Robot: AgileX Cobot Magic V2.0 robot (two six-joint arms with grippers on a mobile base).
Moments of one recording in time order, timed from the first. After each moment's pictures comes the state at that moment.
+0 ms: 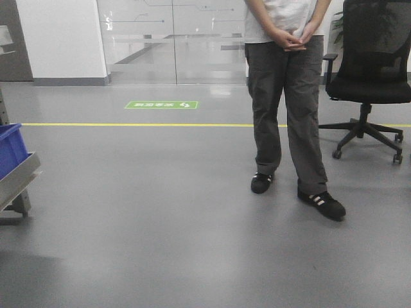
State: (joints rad) left arm -0.38 1.50 -1.79 0.08 0.74 -0.18; right arm 0.17 1.42 -1.68 0.06 0.91 0.11
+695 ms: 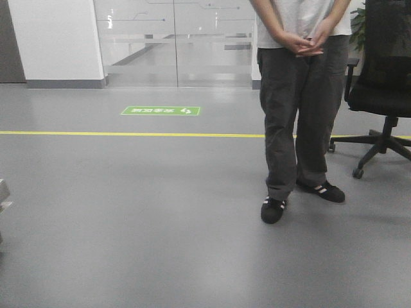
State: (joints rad) left arm -0.38 1.50 -1.79 0.08 0.74 -0.18; right arm 0.17 1.42 -1.68 0.06 0.91 0.11
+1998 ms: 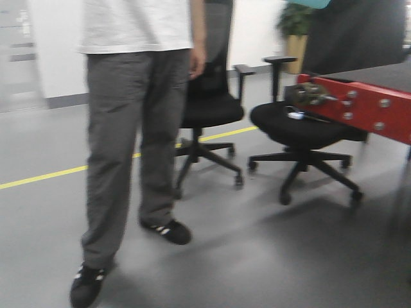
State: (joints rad) left arm -0.37 1.51 -1.79 0.11 0.74 -0.18; right arm 0.17 1.55 -1.68 0.08 0.82 0.10
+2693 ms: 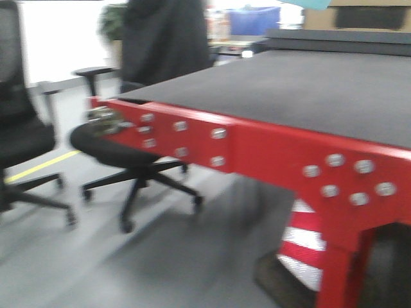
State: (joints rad) left arm -0.37 1.51 -1.79 0.11 0.74 -0.18; right arm 0.17 1.55 -1.68 0.08 0.82 0.10
